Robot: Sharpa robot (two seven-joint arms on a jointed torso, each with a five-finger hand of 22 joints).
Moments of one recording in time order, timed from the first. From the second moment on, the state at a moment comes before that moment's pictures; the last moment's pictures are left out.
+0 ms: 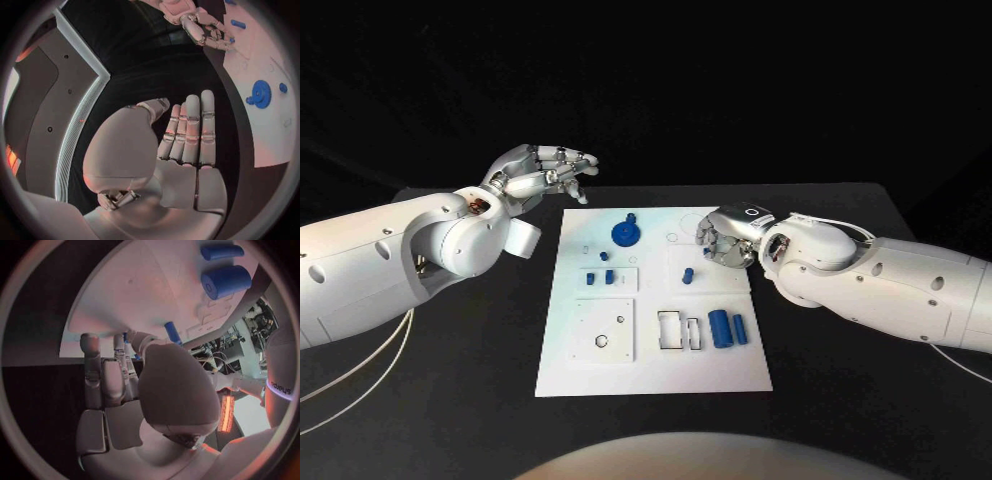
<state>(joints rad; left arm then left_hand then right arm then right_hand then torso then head) 1.20 -0.91 0.02 1.47 -0.18 -0.13 0.32 1.38 -0.17 0.54 0.18 0.20 0.88 0.20 0.24 0.35 0.89 0.14 0.43 0.18 1.00 0.07 1.07 0.42 0.17 0.91 0.16 0.85 0.54 1.19 -0.74 -0.14 1.43 -1.67 -0.29 -0.14 1.46 -0.21 0.52 0.17 0.08 0.93 0.16 0.34 0.29 1.13 0.07 0.31 0.13 1.45 0.00 1.30 1.08 0.16 1.20 0.10 0.82 1.07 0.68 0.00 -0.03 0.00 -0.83</state>
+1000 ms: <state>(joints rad) 1.20 -0.92 0.02 1.48 -0.23 -0.12 0.31 1.38 -0.17 0.54 0.17 0.20 0.88 0.20 0.24 0.35 0.85 0.15 0.43 0.18 0.99 0.08 1.06 0.42 0.17 0.92 0.16 0.84 0.53 1.19 -0.72 -0.14 1.43 -1.75 -0.25 -0.17 1.41 -0.15 0.69 0.05 0.07 1.00 0.14 0.35 0.32 1.15 0.08 0.24 0.13 1.43 0.00 1.26 1.01 0.16 1.16 0.09 0.80 1.11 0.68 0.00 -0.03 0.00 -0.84</state>
